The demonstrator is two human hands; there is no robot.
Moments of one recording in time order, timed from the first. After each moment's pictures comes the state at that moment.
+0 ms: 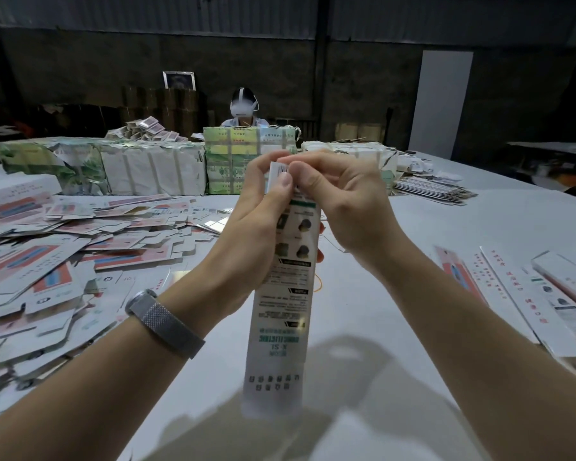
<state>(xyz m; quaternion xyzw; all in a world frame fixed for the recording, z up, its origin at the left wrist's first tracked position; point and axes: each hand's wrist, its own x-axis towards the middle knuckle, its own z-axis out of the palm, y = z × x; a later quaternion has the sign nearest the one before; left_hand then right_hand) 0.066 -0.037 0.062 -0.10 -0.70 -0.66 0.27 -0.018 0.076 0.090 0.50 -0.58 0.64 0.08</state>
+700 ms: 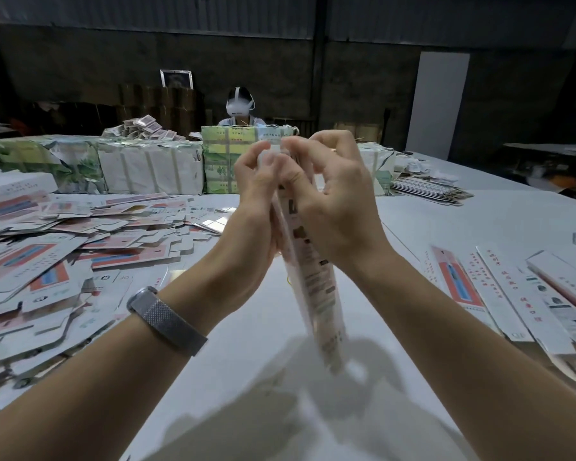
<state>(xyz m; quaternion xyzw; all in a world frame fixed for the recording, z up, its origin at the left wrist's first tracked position) 0.064 -0.026 0.073 -0.13 -0.62 -0.73 0.26 0.001 0.064 0.091 0.40 -0.71 0.51 0.27</state>
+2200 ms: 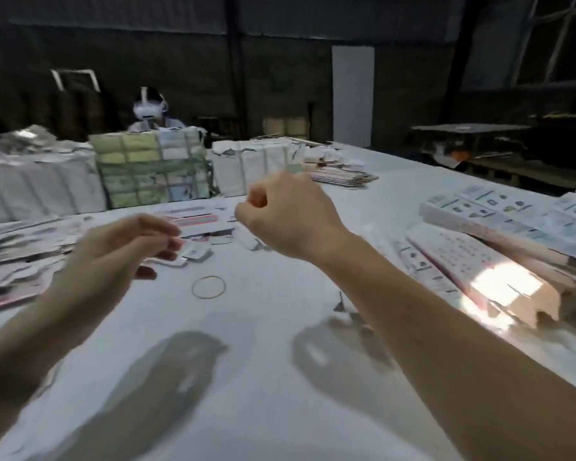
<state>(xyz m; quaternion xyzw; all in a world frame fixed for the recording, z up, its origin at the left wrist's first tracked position) 0.056 -0.039 0.056 0.03 -0.81 -0.55 0.22 -0.040 0.153 0.093 0.32 -0.88 0.29 0.22</state>
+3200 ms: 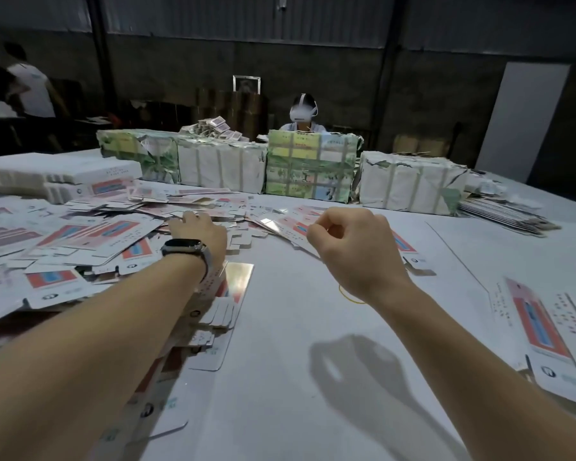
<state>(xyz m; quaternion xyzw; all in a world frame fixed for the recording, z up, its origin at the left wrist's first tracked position) 0.048 -0.211 0.010 0.39 -0.90 0.19 -0.01 -0.001 0.032 0.056 0.42 -0.78 0.43 0.15</state>
